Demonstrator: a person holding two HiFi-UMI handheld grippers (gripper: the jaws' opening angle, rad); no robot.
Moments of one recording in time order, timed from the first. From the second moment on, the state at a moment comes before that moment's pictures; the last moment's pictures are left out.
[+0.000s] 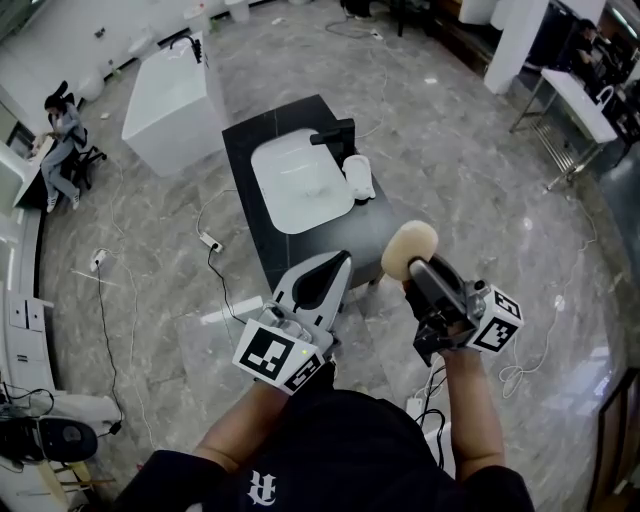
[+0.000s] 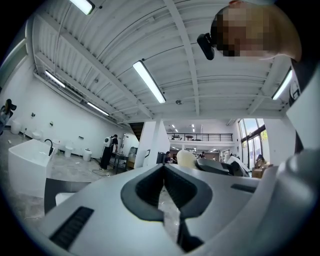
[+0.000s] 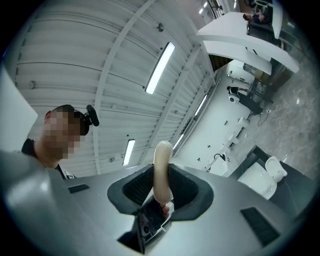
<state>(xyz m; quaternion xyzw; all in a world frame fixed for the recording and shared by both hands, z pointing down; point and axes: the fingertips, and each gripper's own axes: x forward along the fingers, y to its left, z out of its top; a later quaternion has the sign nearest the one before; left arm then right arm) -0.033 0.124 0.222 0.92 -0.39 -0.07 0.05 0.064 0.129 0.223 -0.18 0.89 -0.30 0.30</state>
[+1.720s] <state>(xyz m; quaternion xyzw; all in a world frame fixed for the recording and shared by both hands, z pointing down) -0.035 -0.217 0.379 0.90 -0.42 -0.01 0.09 0.048 -0.231 0.439 -0.22 0.87 -0.43 0.15</state>
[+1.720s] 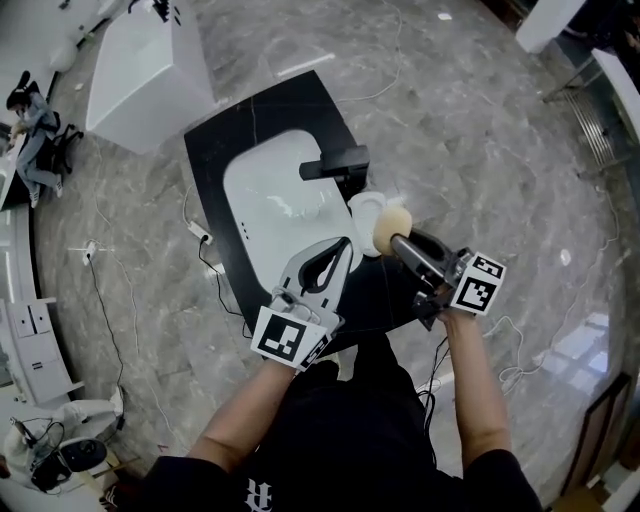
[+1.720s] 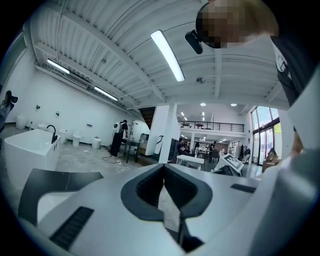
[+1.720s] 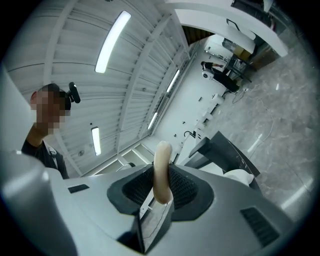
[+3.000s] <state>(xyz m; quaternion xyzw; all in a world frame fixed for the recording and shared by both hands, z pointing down) -0.047 -0.276 0.566 0.84 -0.50 0.08 0.21 0.023 -0.278 0.589 -0.21 0.84 -0.49 -0.08</state>
